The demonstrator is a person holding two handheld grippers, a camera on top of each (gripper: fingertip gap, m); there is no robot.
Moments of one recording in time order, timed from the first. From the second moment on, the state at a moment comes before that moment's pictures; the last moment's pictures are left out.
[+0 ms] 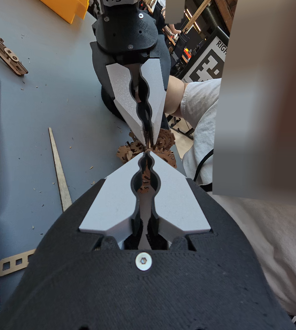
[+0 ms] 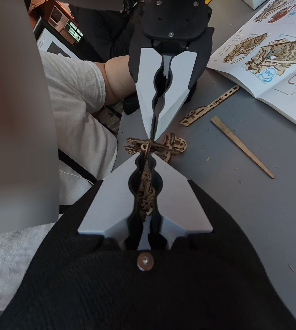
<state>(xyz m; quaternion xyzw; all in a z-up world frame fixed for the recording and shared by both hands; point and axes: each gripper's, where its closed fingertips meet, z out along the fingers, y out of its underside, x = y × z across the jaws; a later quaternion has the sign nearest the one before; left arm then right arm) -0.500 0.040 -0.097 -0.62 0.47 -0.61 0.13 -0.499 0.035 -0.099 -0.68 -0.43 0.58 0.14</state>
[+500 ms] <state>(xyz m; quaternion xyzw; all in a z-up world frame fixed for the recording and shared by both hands) -0.499 0.045 -0.098 -0.62 0.42 -0.65 0.13 -0.498 0.041 -0.102 -0.69 -0.44 0.54 0.19</state>
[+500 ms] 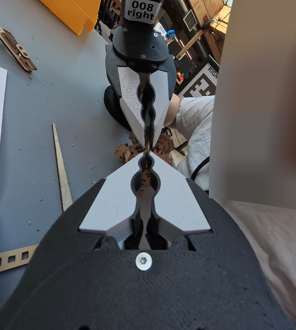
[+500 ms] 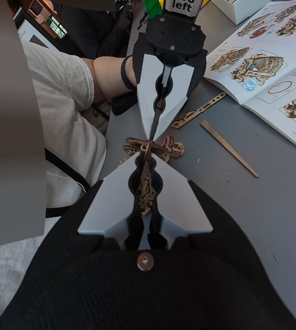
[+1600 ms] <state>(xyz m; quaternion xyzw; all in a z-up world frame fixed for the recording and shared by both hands) -0.499 0.047 -0.099 -0.63 0.38 -0.67 0.11 -0.499 0.044 -0.102 -0.69 -0.43 0.55 0.20</state>
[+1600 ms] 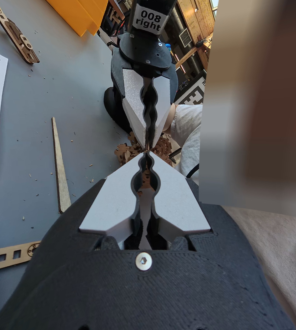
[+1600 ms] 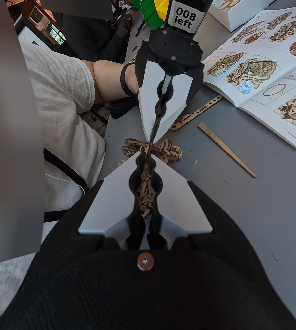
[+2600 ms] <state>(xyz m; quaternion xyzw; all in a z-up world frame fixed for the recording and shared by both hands) -0.494 0.046 -0.097 -0.63 0.36 -0.68 0.10 -0.503 0.042 -0.104 -0.72 -0.35 0.58 0.13</state>
